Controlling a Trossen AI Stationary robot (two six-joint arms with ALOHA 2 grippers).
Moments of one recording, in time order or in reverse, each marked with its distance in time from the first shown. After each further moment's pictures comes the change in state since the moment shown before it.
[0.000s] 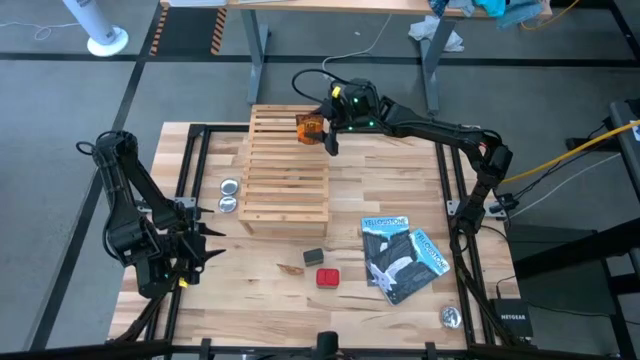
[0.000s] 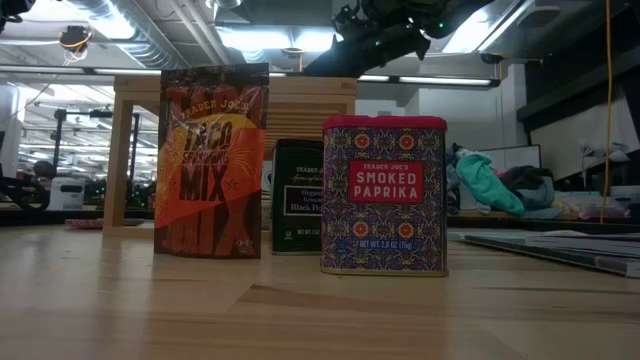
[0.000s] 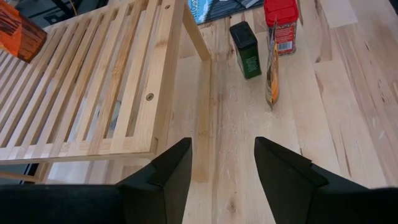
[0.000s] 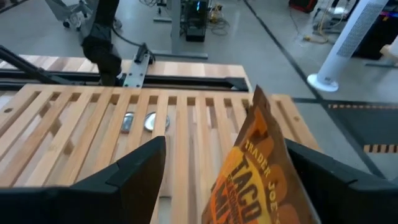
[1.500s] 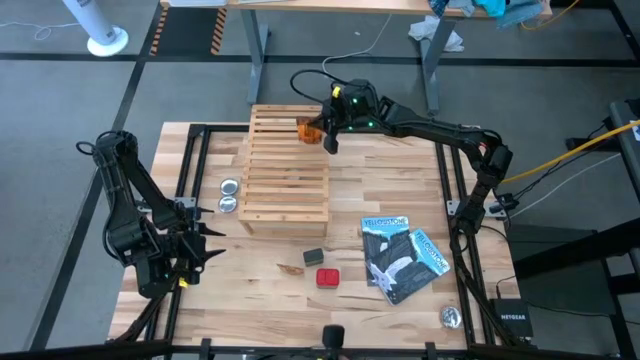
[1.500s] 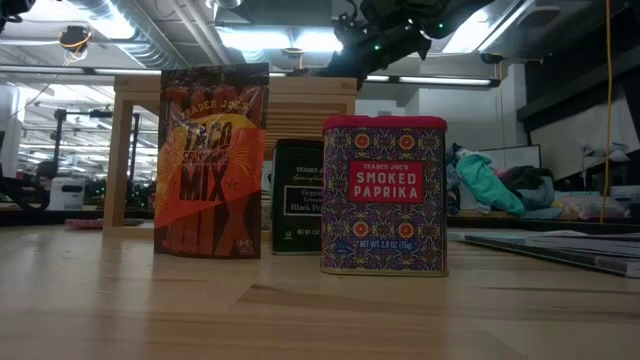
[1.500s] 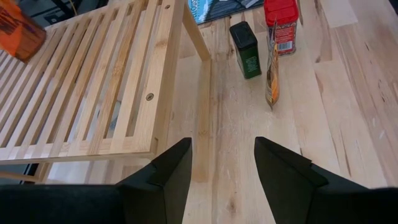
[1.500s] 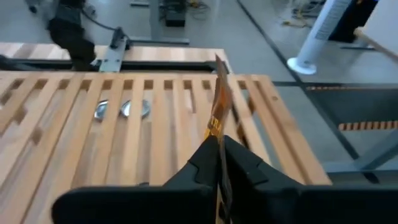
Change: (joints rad) left arm 0.000 0.000 0.000 0.000 0.000 0.000; right arm -0.001 0.000 0.000 -0.039 0.098 -0.002
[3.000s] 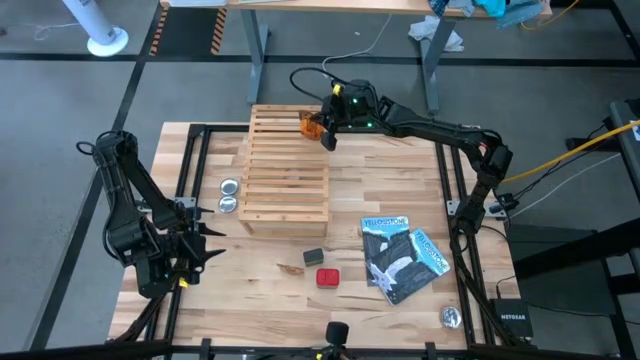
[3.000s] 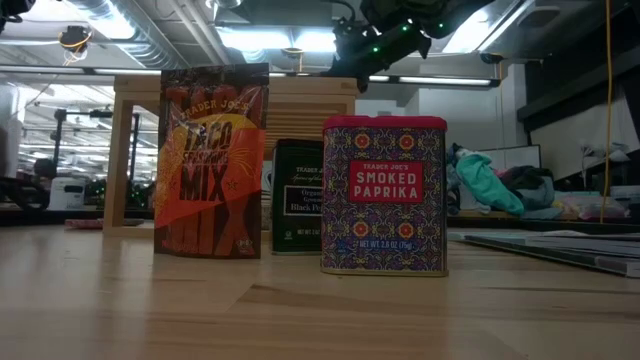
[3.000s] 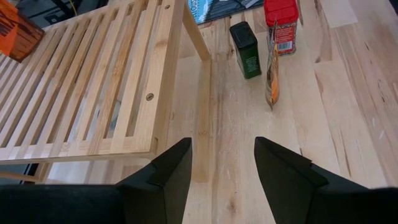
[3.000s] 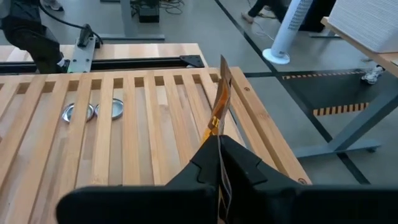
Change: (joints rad) left arm 0.000 0.000 0.000 0.000 0.000 0.000; right arm 0.001 0.000 0.000 0.002 0.116 0.036
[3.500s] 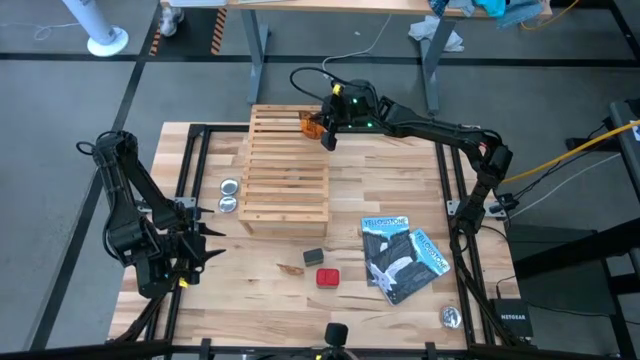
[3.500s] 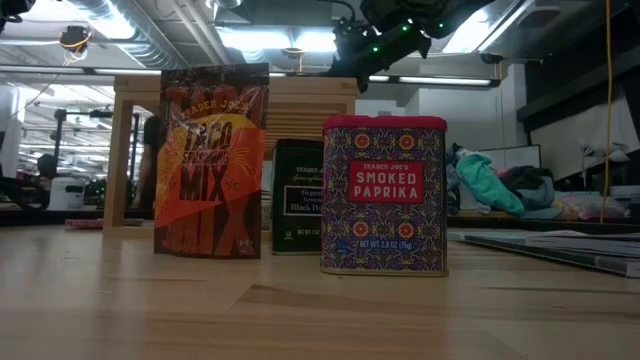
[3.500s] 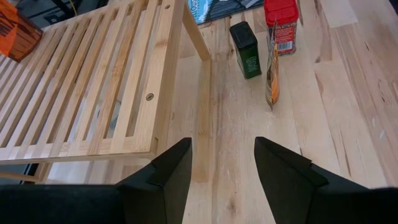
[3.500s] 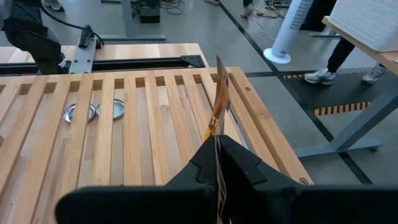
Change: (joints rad) left arm 0.000 0.000 0.000 0.000 0.000 0.000; right arm 0.000 0.000 0.000 -0.001 -0.005 0.005
